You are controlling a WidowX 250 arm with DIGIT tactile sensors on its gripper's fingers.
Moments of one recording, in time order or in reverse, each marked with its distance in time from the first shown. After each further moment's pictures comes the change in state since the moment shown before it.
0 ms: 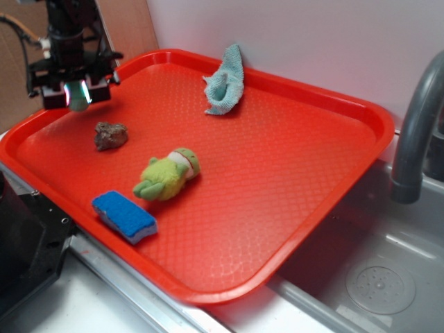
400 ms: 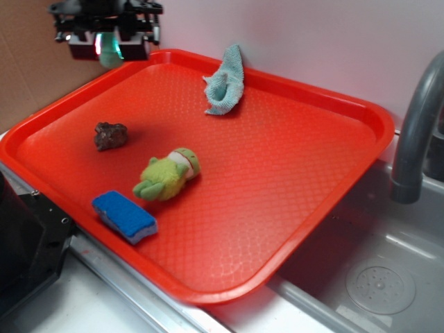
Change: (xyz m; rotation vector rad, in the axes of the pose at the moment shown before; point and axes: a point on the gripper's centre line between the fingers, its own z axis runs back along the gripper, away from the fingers) arm -0.051 -0.043 0.095 -0.162 -0.096 -0.433
